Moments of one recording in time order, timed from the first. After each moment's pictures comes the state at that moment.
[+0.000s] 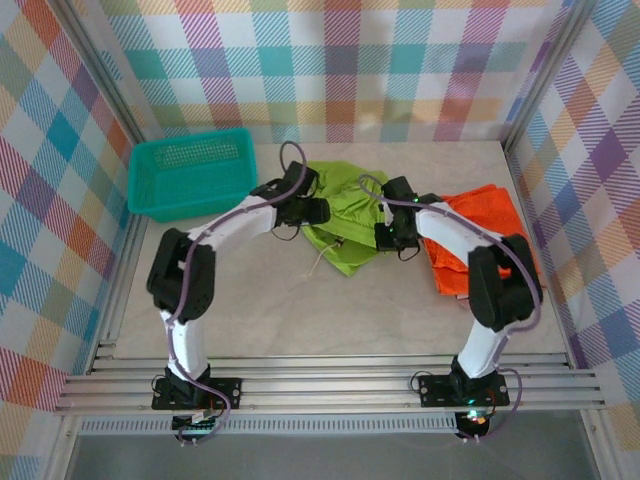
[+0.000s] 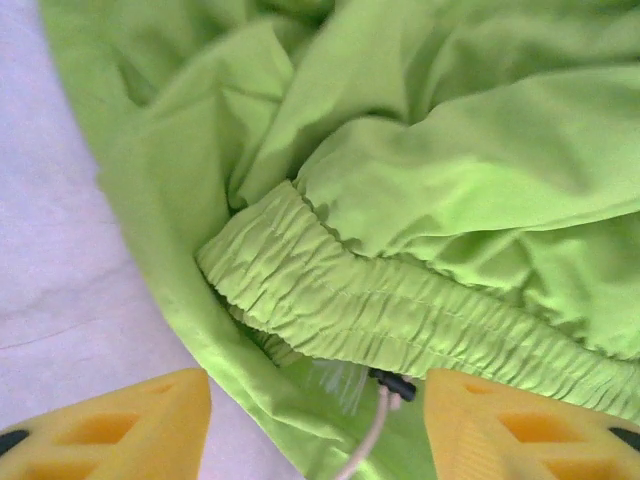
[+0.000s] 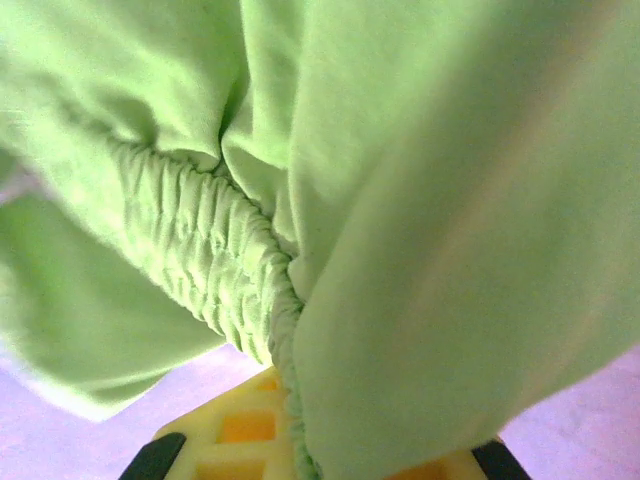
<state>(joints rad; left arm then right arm) -0.53 1.87 1.49 -0.51 0.01 -0.57 0.40 1.71 1.27 -0.77 -0.11 0.28</state>
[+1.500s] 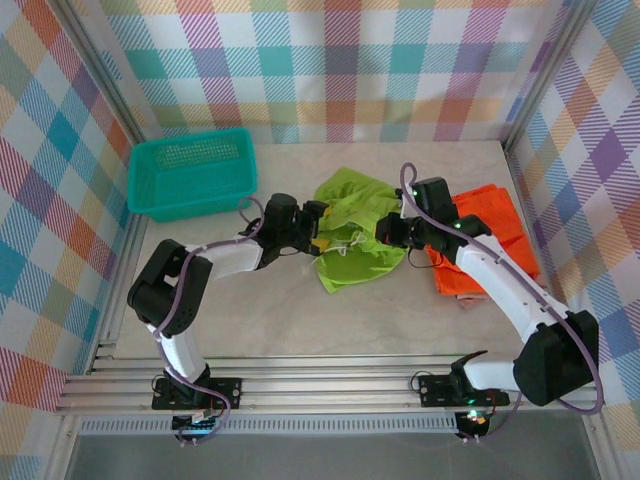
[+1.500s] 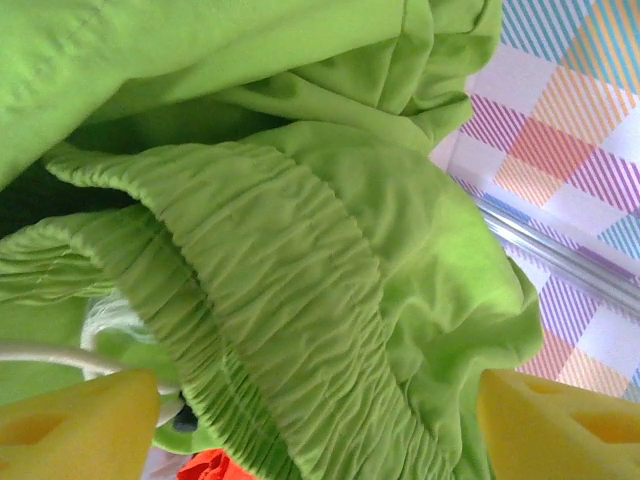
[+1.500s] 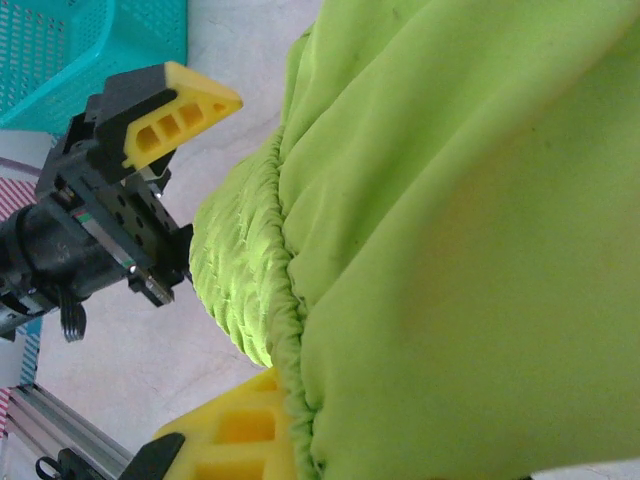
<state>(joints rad) -0.54 1.80 1.00 0.26 0.32 -1.79 0.41 1.30 1.08 -0.60 -0.35 0.52</state>
